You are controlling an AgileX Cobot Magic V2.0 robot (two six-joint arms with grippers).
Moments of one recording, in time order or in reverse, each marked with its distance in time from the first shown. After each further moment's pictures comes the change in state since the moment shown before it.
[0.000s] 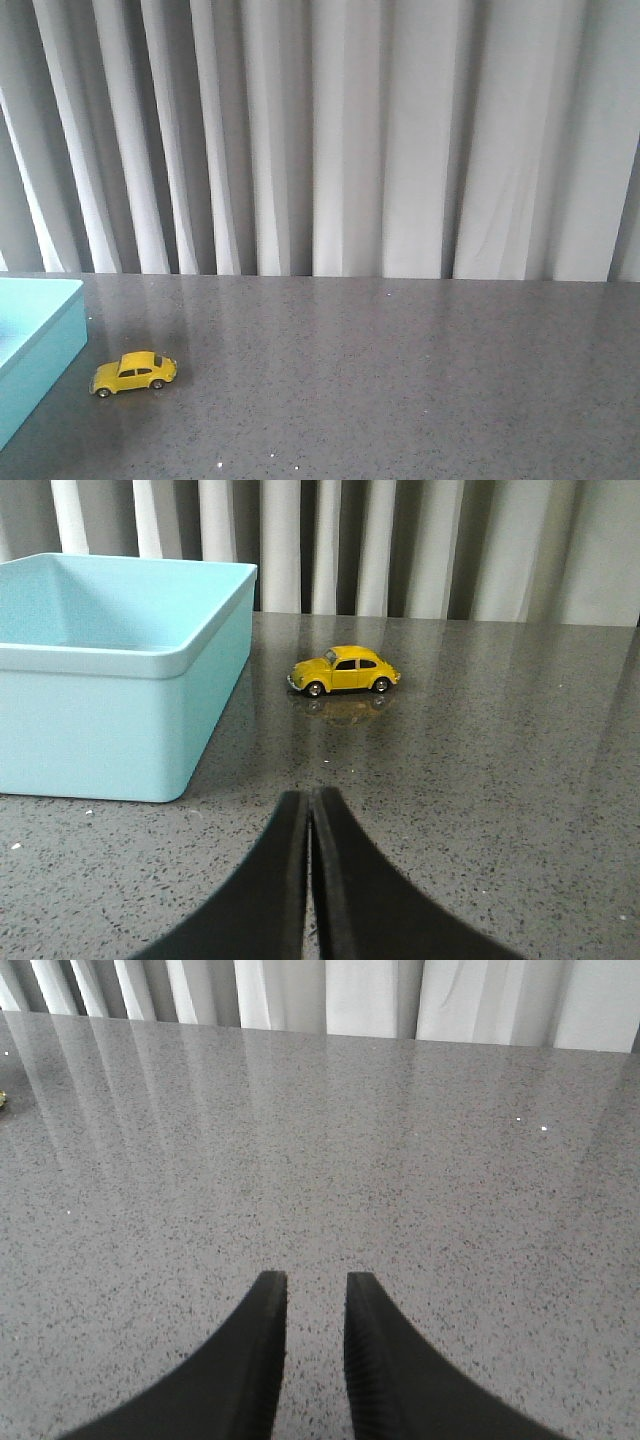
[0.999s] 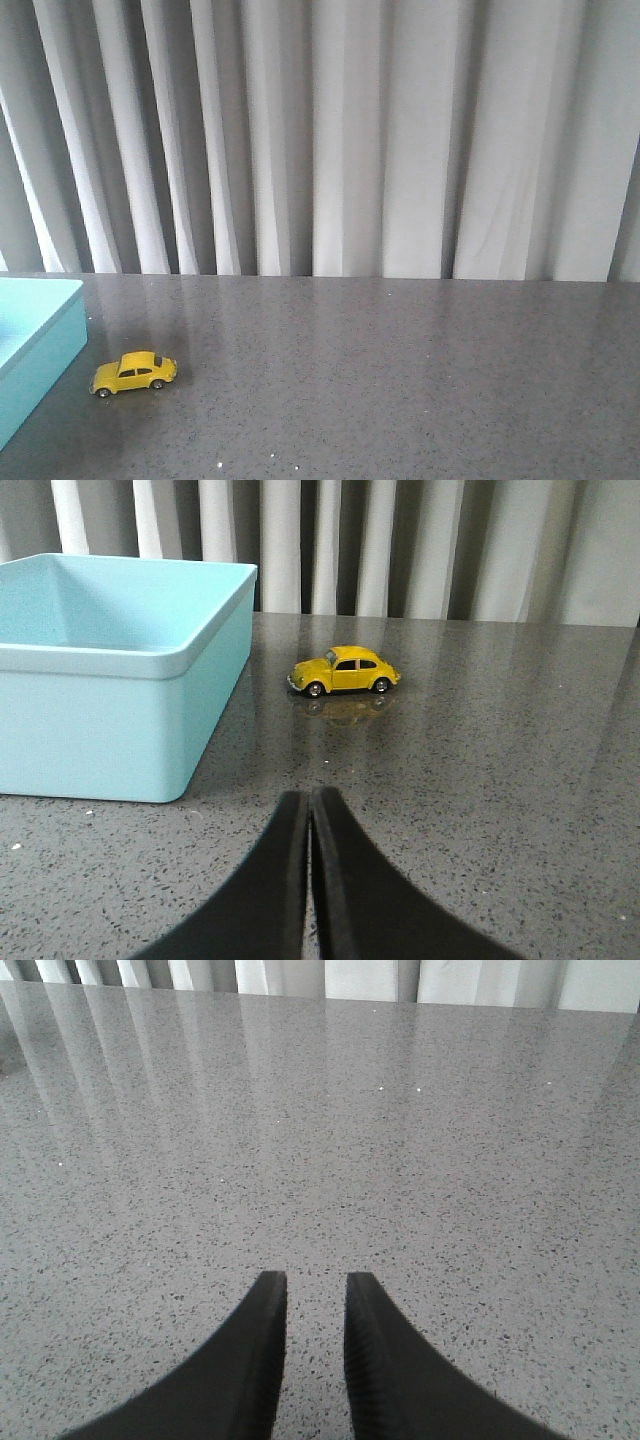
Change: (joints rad) left arm 0.000 0.000 0.000 0.000 0.000 0.000; right arm 0.000 -0.090 0.114 0.001 -0.002 0.000
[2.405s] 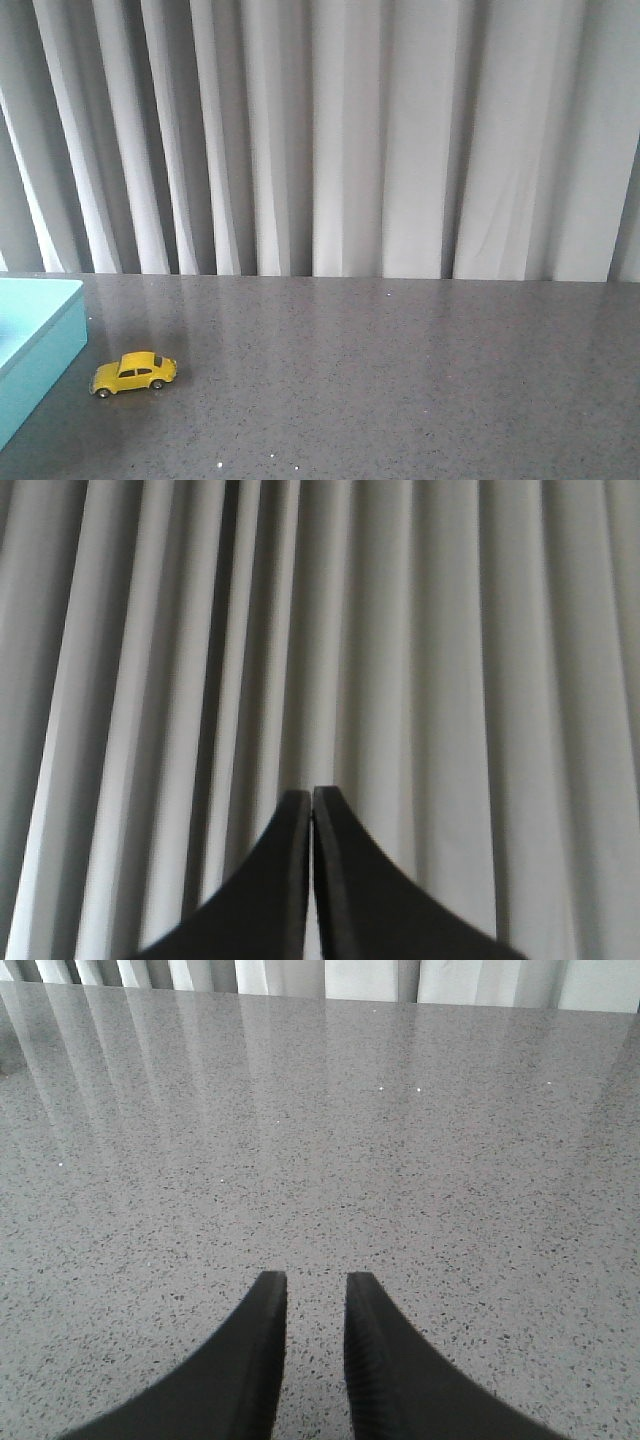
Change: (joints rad) left arm 0.000 0.034 -0.258 0.146 -0.519 -0.229; right arm 0.000 0.000 0.000 0.000 0.000 0.000
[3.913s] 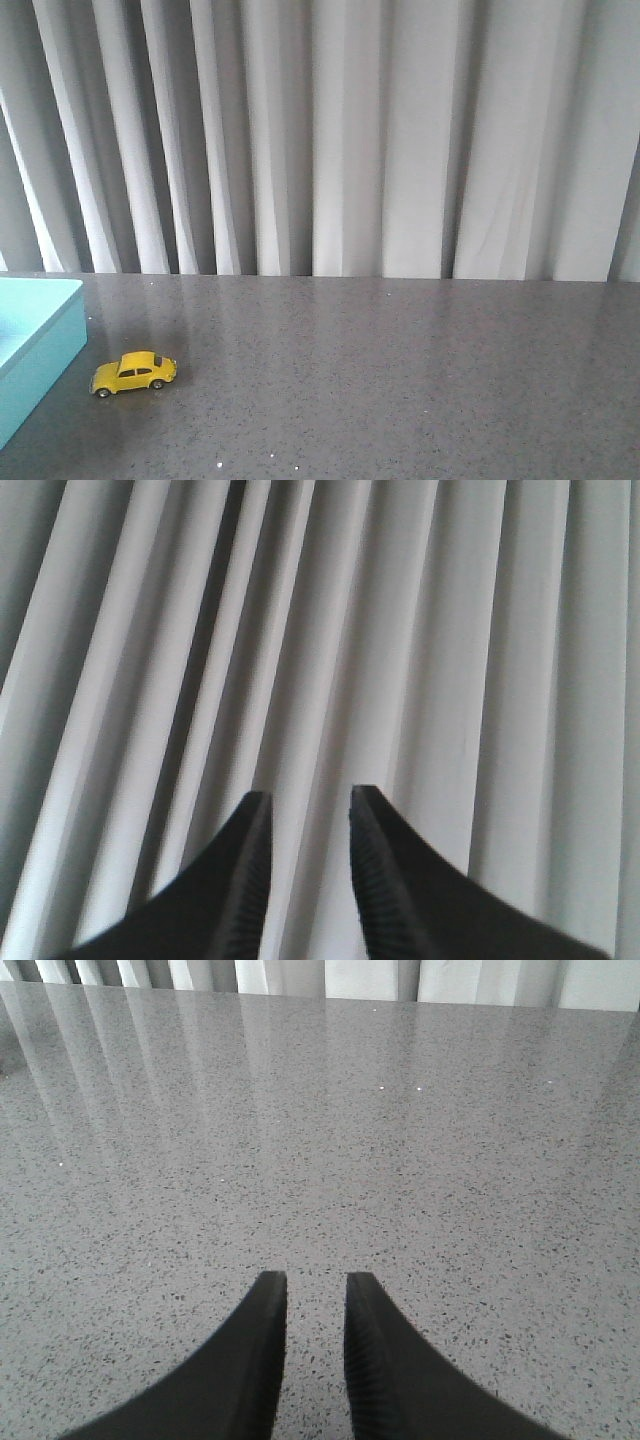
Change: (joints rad) left arm 0.000 0.491 -0.411 -0.031 0.022 -0.133; right arm 0.000 0.000 0.000 0.003 0.000 0.000
